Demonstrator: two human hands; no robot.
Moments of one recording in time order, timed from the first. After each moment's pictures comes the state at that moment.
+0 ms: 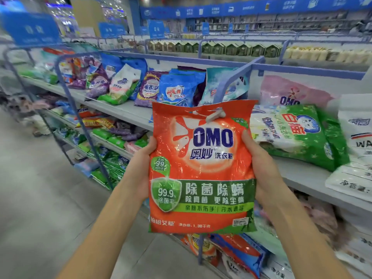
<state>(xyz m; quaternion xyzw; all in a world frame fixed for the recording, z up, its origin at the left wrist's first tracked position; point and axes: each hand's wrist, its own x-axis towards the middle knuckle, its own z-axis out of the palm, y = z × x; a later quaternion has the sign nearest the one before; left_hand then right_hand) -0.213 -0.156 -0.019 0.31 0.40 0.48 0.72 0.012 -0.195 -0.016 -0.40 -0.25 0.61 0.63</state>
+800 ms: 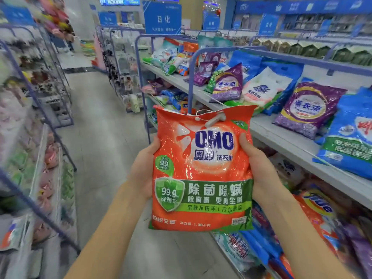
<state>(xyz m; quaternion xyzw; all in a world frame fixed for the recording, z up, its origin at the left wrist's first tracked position) -0.659 -0.020 -0.040 0.21 0.43 0.62 0.62 -0.442 0.042 -0.033 -0.38 -0.33 0.73 0.46</state>
